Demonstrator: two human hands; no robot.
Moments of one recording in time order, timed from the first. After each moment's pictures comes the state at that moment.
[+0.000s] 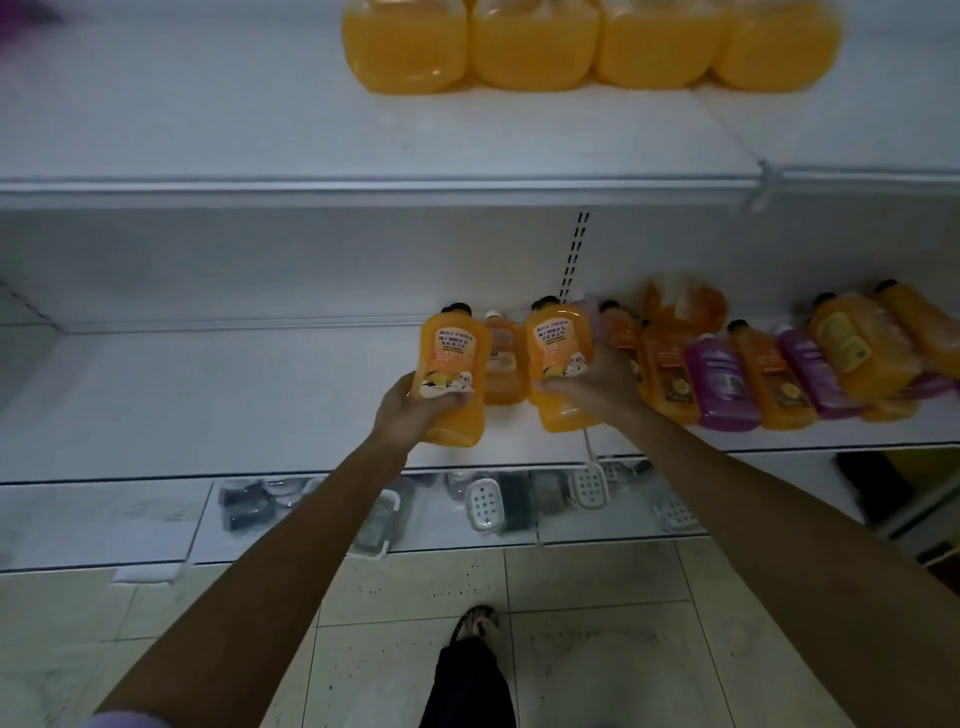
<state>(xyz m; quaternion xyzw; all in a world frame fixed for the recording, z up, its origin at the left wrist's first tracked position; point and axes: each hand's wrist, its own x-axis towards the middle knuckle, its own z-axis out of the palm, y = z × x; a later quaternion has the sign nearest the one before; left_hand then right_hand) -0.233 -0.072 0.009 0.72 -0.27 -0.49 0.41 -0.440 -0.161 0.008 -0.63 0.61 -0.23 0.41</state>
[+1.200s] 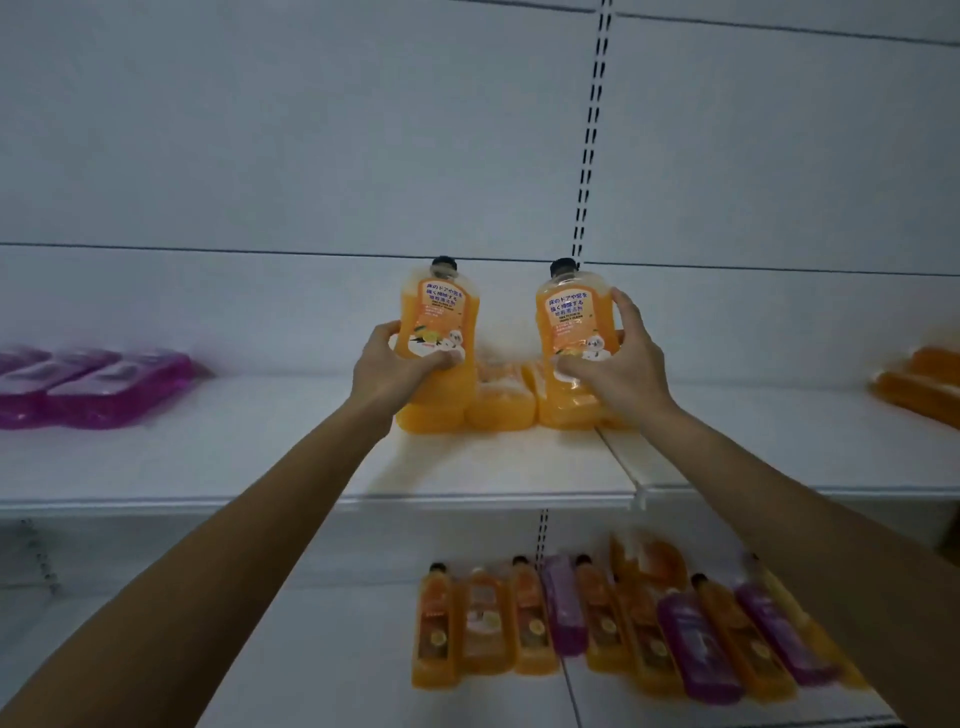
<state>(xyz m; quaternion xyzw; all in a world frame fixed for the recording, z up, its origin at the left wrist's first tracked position) -0.218 -0.122 0.317 0.61 -0.46 -0.25 0.60 -0.441 -0.171 0.321 -0.68 0.47 -0.52 0.20</state>
